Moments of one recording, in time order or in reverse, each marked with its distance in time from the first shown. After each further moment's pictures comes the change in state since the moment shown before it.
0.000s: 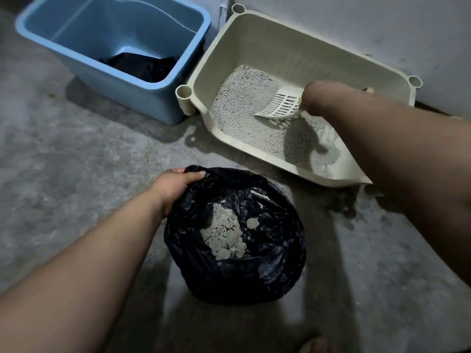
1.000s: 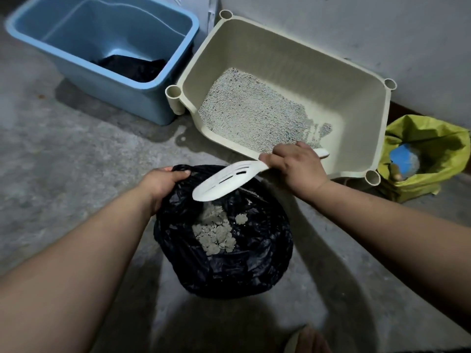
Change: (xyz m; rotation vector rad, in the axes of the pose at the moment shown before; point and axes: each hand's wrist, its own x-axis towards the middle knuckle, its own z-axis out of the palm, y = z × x) left_hand 0.000 -0.006 -0.001 -0.016 0.017 0.034; right_hand -0.133 -0.012 0.089 0.084 0.531 -0.613
